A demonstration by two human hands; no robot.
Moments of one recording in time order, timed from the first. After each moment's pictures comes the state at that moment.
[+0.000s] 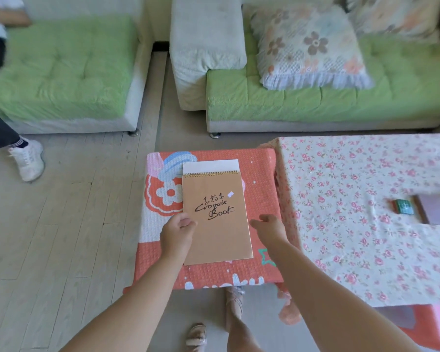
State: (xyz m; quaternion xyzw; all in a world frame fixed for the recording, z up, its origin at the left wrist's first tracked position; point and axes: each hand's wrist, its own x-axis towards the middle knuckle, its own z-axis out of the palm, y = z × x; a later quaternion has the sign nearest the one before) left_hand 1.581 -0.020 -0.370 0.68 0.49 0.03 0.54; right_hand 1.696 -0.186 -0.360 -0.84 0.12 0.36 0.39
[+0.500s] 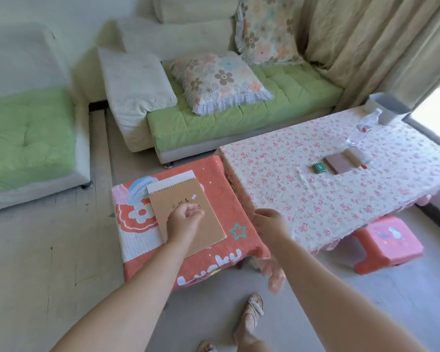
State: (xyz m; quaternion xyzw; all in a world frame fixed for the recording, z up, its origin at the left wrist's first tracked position) left_hand 1.546 -0.080 -0.282 0.76 0.30 0.00 0.58; right_hand 1.577 -0.269 -0.272 -0.78 0.24 0.18 0.55
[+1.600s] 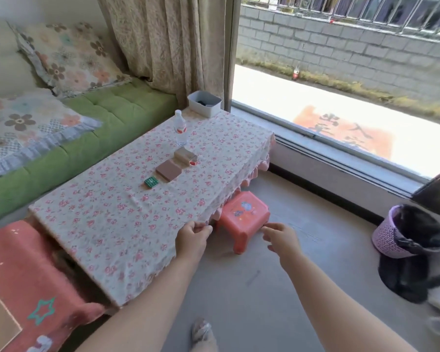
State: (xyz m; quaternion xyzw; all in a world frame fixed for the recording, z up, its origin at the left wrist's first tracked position) left_hand 1.565 -0.651 -0.280 0.77 0.12 -0.19 0.60; right_hand 1.492 -0.838 -0.279 -0.67 0.44 -0.03 0.60
